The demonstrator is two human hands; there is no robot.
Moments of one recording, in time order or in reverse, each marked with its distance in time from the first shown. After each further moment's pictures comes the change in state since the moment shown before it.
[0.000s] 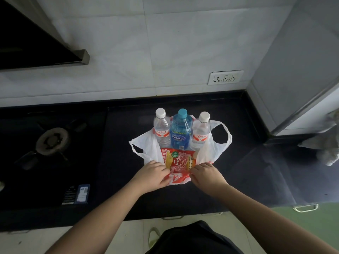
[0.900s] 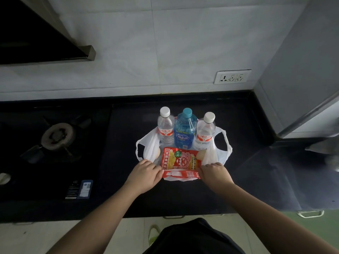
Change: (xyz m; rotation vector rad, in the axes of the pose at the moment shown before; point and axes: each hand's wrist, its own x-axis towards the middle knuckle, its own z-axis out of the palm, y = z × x) left_hand -0.025 -0.013 0.011 0.085 0.103 -0.186; right_hand 0.007 0.011 -0.009 -0.124 -0.184 0.140
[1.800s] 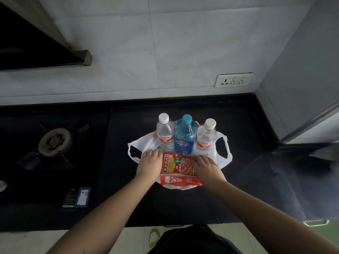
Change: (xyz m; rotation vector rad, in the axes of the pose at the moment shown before) left_hand 0.071 0.000 -0.004 0.191 -0.247 -0.313; right_hand 0.037 -0.003 -0.001 0.031 0.115 -0.077
